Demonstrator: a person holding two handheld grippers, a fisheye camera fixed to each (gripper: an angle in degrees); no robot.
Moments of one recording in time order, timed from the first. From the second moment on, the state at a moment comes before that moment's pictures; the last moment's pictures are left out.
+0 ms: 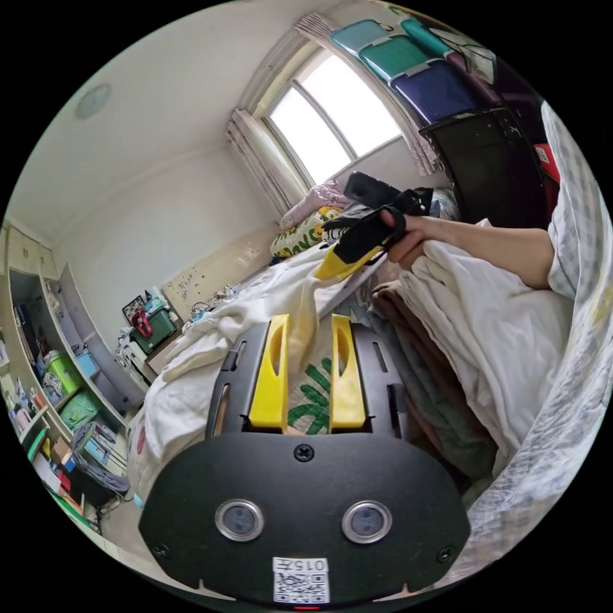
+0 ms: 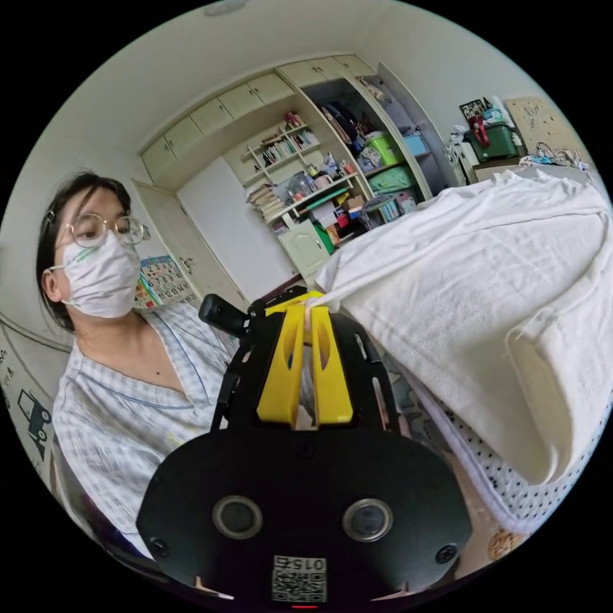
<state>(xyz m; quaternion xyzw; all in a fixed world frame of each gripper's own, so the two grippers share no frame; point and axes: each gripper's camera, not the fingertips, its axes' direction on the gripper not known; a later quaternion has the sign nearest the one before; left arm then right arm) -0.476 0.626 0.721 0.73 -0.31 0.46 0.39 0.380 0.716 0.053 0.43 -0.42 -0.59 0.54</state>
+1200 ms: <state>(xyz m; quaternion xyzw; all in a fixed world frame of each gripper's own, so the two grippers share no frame) -0.935 0.555 0.358 0.86 -0.08 0.12 0.49 0.526 0.740 -0.192 0.66 -0.17 0.04 0.73</state>
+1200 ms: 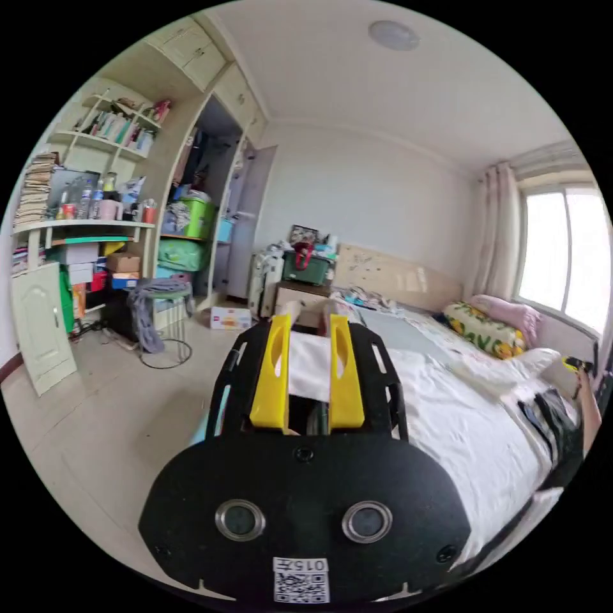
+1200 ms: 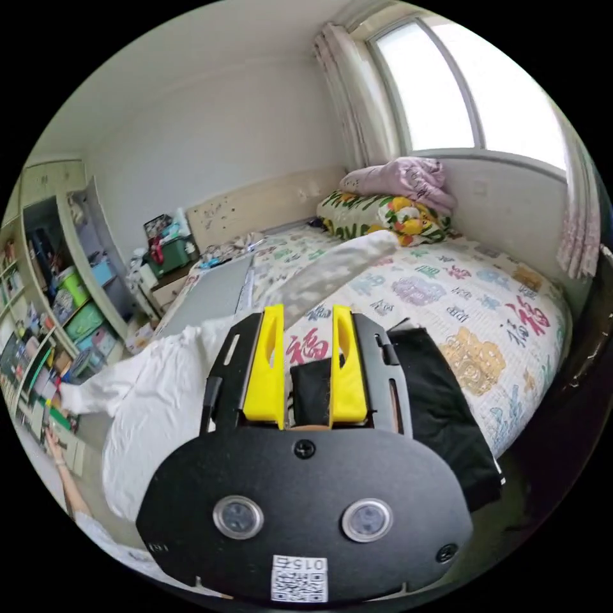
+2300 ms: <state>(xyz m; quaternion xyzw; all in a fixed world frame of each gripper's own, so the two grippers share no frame) -0.817 0.342 0.695 0.70 -0.04 0.33 0.63 0.417 0.934 0.069 0.58 -0.22 -0.22 0.75</state>
